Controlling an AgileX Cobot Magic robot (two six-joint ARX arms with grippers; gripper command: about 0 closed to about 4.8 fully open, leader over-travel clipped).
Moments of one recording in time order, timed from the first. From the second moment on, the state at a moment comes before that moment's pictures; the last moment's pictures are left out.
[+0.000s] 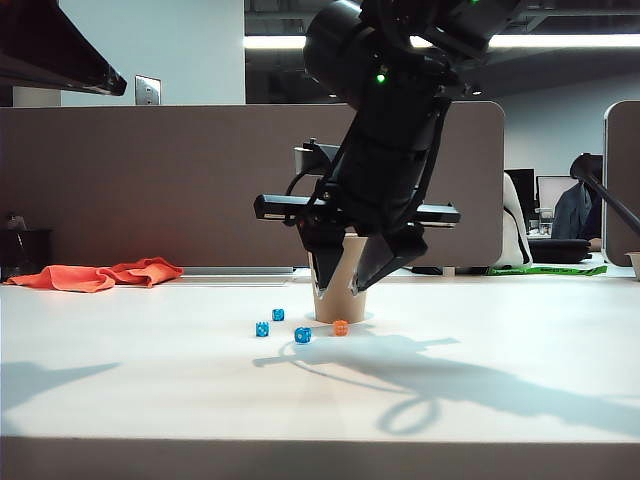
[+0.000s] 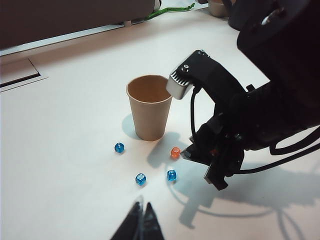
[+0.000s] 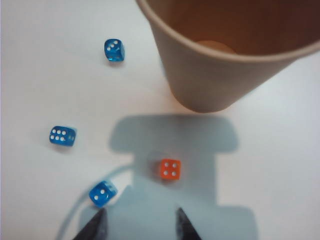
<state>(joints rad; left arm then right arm) -0.38 0.72 0.50 -0.06 0.31 0.09 0.74 1.79 1.16 -0.25 0.20 0.32</state>
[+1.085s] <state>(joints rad) -0.38 0.72 0.50 -0.06 0.31 0.09 0.73 1.83 1.16 -0.18 0.21 0.32</state>
